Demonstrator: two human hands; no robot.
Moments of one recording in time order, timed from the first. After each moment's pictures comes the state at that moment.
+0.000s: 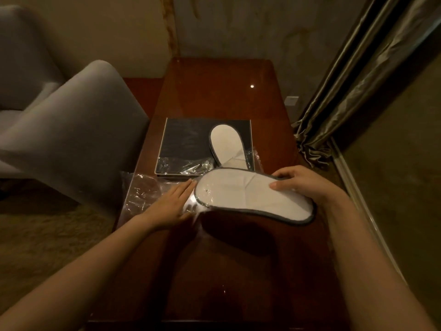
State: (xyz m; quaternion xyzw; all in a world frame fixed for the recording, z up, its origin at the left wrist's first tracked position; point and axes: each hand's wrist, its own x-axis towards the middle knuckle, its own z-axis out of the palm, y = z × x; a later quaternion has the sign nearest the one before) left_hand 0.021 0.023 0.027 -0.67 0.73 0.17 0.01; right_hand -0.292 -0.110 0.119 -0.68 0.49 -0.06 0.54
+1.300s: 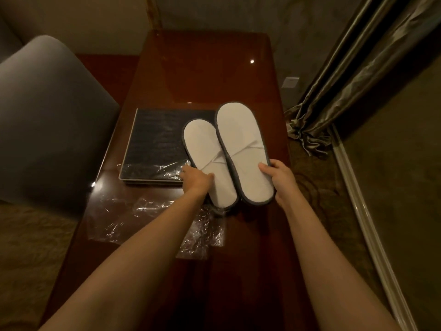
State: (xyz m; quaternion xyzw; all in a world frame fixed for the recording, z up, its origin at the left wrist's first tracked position) left_hand -0.095 -0.138 0.015 -0.86 0.19 0.37 -0.29; right_hand -0.275 -0.194 0.018 -0.40 0.57 -0.32 0.64
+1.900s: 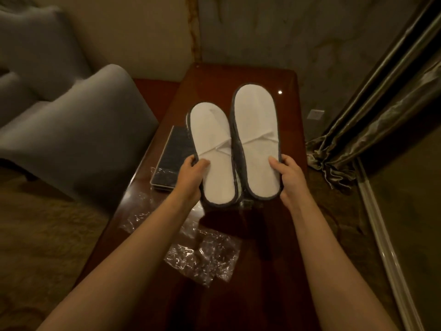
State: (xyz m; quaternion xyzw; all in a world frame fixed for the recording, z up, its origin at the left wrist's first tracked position) left_hand -0.060 -0.100 0.097 -0.65 0.14 0.42 -0.62; right_hand -0.242 -0.202 0.078 -0.41 0.46 -0.39 0.69
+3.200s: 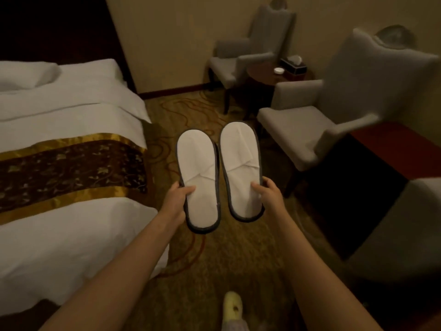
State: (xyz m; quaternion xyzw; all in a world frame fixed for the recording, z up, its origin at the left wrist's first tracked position) left_hand 0.354 0.575 0.060 -0.54 -0.23 0.06 -0.81; right_hand 0.355 0.361 0.076 -0.68 0.26 0.07 0.69
